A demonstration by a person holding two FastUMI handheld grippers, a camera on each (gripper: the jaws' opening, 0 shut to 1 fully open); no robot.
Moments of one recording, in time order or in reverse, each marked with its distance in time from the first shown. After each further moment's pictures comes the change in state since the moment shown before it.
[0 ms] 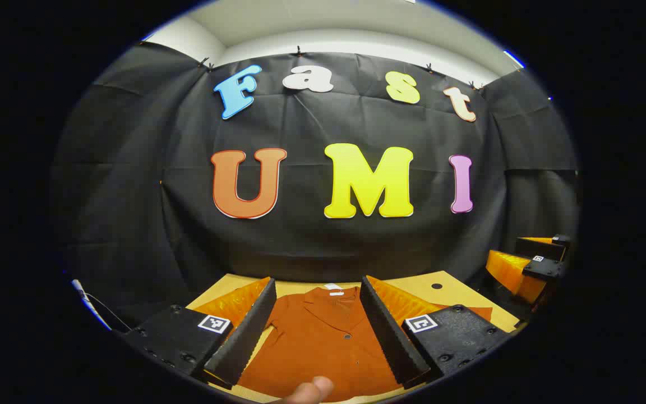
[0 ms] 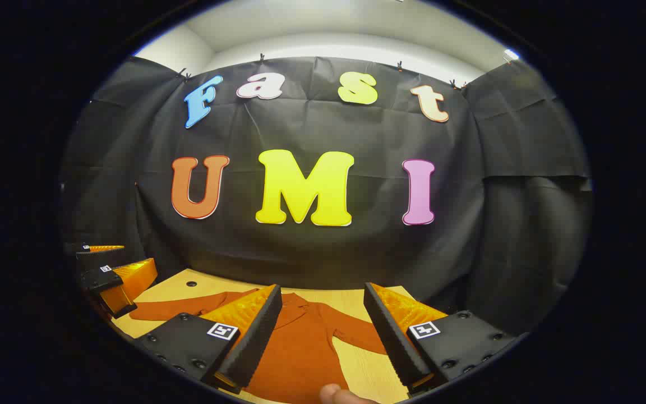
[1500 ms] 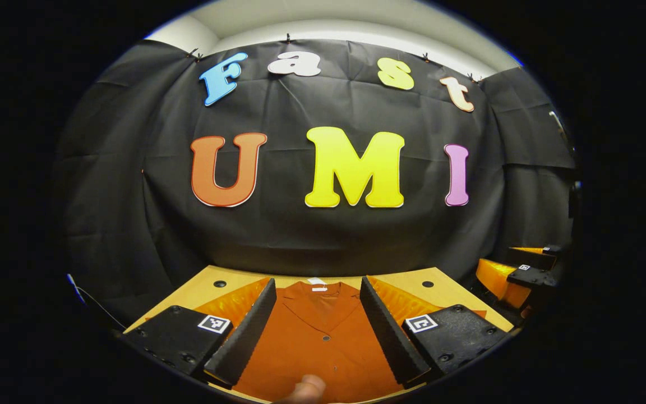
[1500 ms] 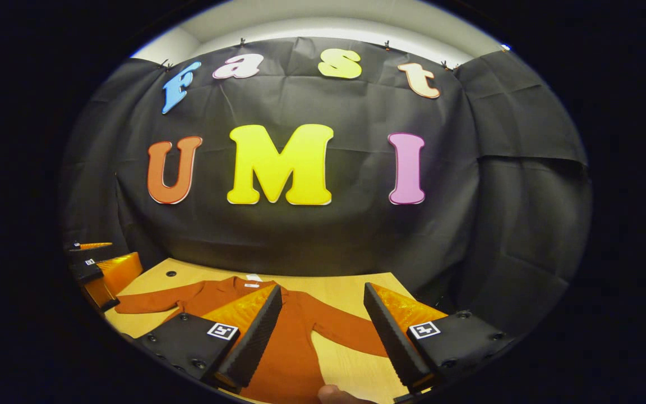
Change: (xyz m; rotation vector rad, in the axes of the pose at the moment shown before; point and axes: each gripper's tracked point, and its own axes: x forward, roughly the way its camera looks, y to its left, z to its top) left arm 0.039 -0.050 -0.027 -0.024 0.087 -0.008; right arm 0.057 -0.074 -0.042 0.017 0.097 -0.067
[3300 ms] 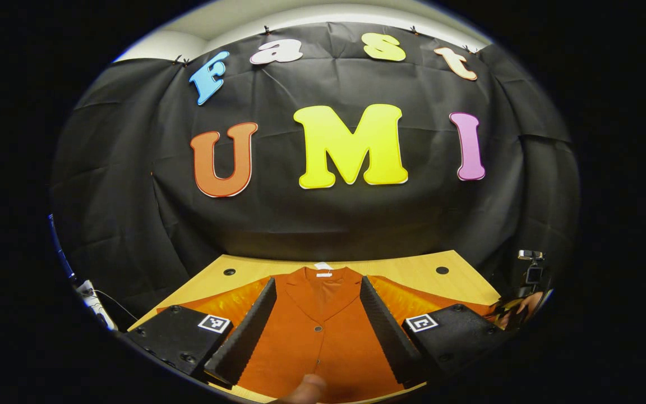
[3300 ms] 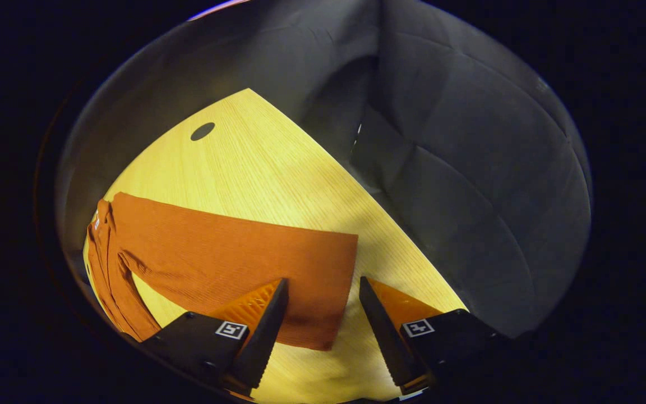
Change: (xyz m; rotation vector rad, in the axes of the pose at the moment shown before) left arm 0.019 -0.058 -0.017 0.070 0.092 0.133; right arm 0.129 -0.265 -0.312 0.360 0.984 -0.432
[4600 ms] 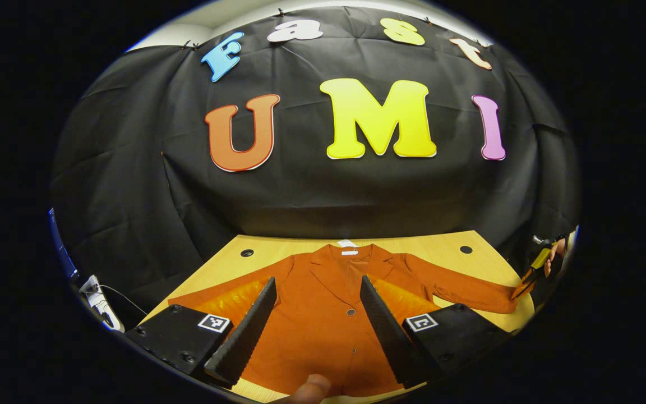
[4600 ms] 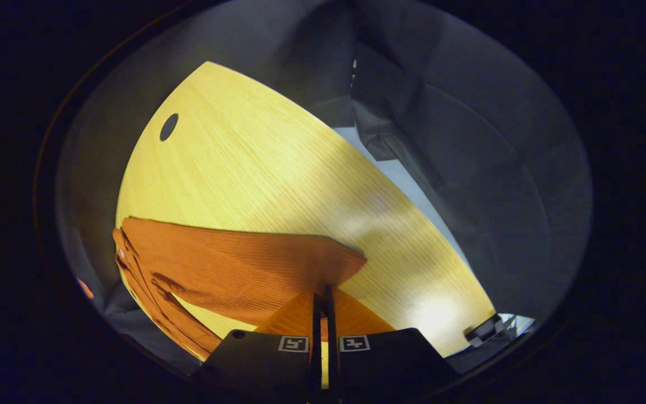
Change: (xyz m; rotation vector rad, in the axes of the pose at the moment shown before) left arm 0.019 0.062 -0.047 -0.009 0.110 0.047; right arm 0.001 0.015 0.005 0.205 0.407 0.103
